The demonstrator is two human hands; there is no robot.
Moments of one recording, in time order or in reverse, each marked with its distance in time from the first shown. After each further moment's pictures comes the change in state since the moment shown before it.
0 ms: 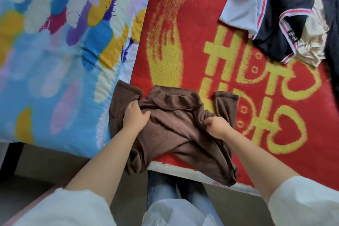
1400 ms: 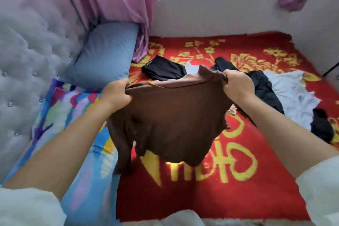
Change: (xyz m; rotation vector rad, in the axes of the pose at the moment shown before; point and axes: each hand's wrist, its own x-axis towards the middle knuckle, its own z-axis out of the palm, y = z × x) left_hand -0.198 0.229 -0.256 0.284 0.517 0.846; right_hand -0.307 0.050 -0.233 0.178 1.334 0.058
